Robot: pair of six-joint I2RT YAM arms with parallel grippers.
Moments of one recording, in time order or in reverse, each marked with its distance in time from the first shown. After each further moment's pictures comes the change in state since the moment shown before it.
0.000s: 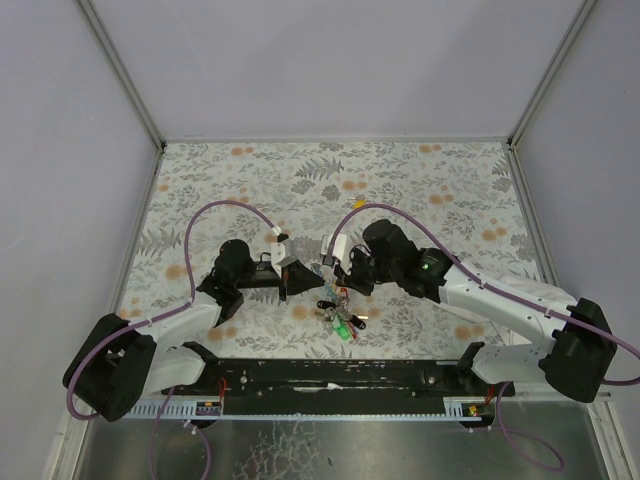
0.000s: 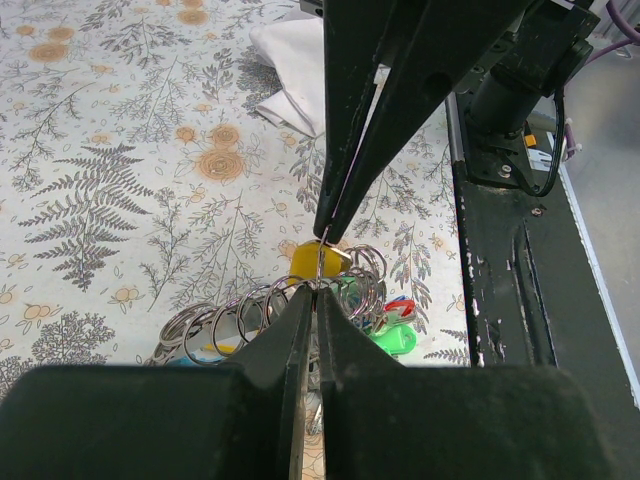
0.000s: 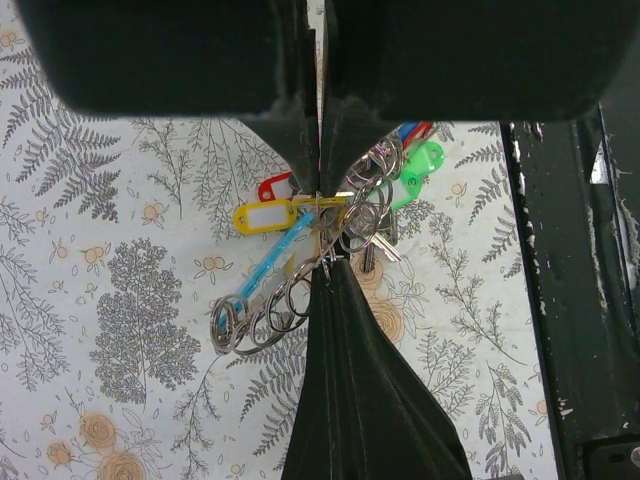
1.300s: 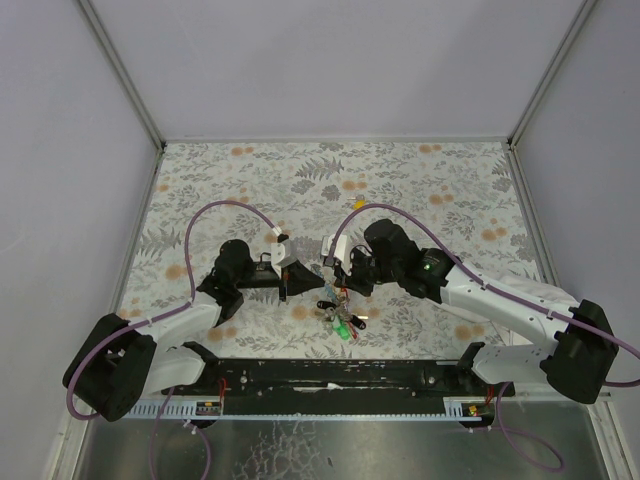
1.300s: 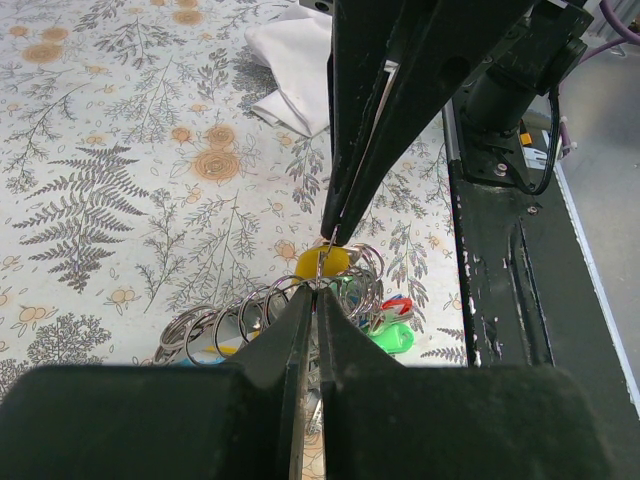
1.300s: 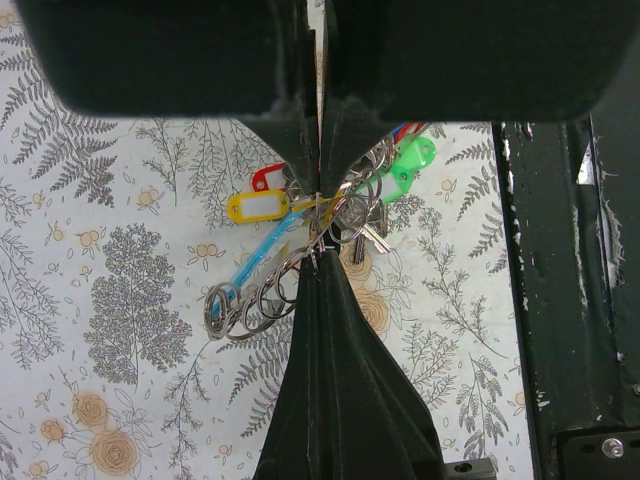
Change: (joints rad) left arm 0.000 0.000 0.000 0.000 0.010 0.000; right arm 0.000 -0.011 0.000 0.003 -0.036 -0.009
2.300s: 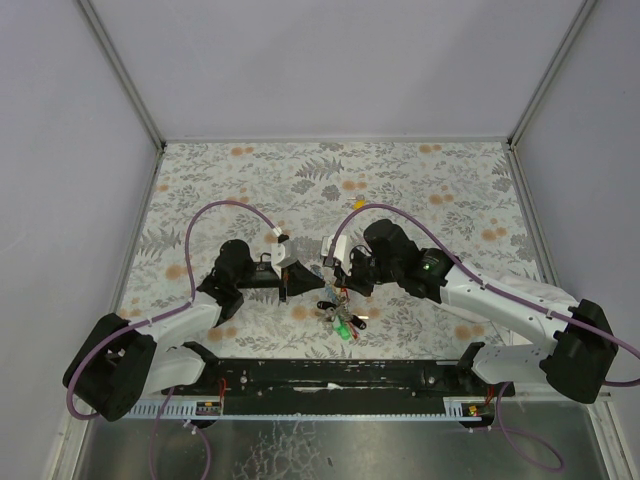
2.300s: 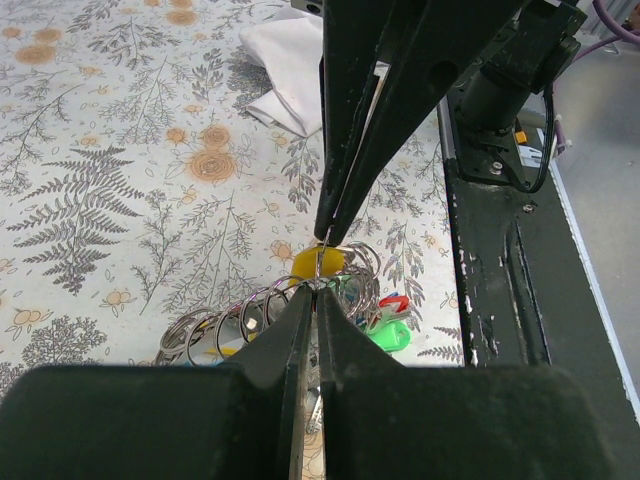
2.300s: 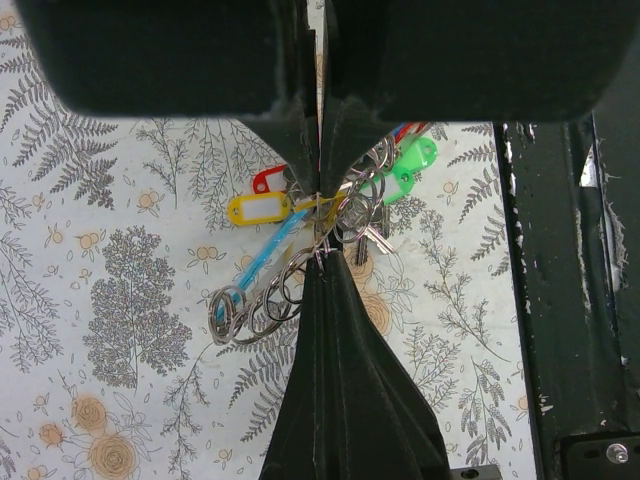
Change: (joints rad) left arm -0.002 0.000 0.000 0.000 0.008 0.000; right arm 0.000 0.003 0.000 -0.003 0.005 -0.004
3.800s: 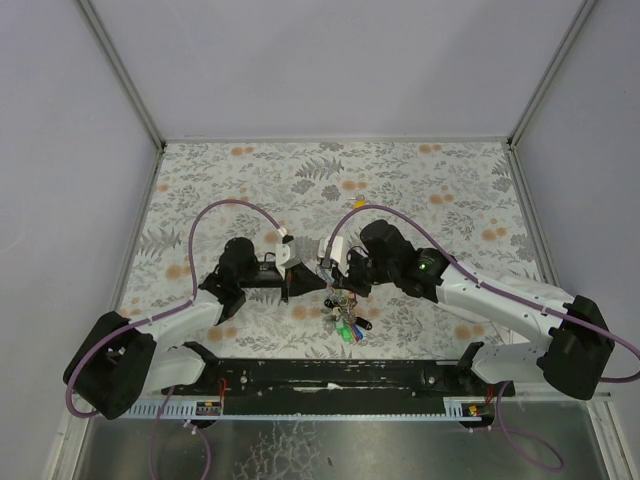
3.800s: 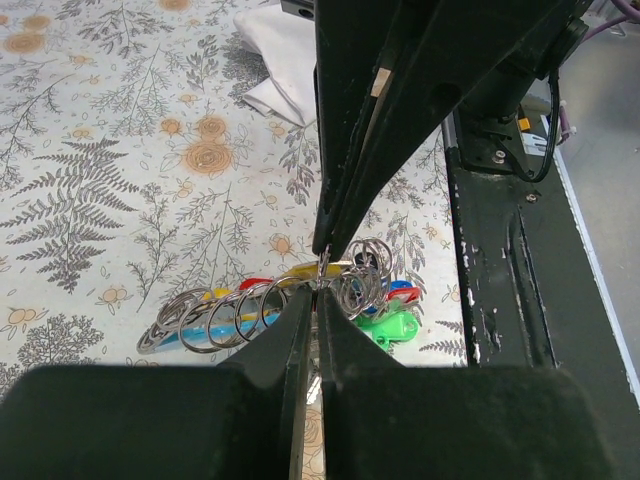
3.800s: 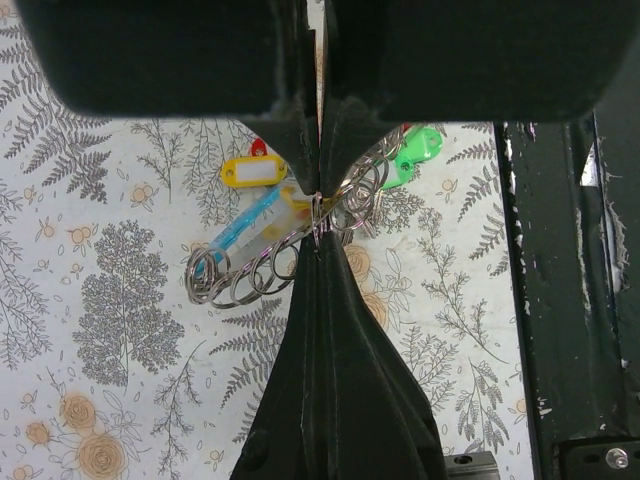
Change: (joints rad) left arm -0.019 0.011 0.024 -0.061 -0.005 0.045; right arm 0.011 0.024 0.001 0.015 -0.005 0.001
